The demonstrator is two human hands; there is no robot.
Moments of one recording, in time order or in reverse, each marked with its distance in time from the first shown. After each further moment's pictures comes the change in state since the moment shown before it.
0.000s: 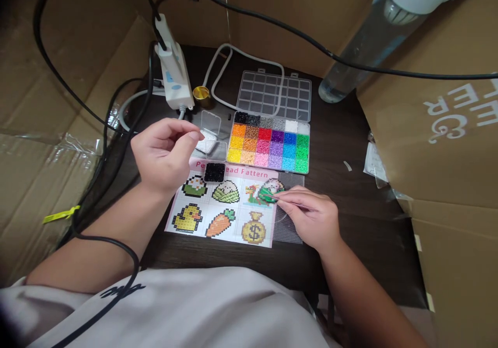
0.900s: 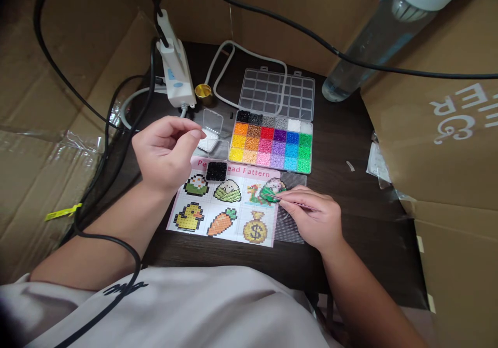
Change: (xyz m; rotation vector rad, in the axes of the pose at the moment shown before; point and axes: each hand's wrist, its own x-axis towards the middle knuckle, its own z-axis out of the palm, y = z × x) left_hand 0.000 0.002 0.000 0.000 -0.011 -0.051; right_hand 0.000 -0.001 -0.001 -0.012 0.005 0.039
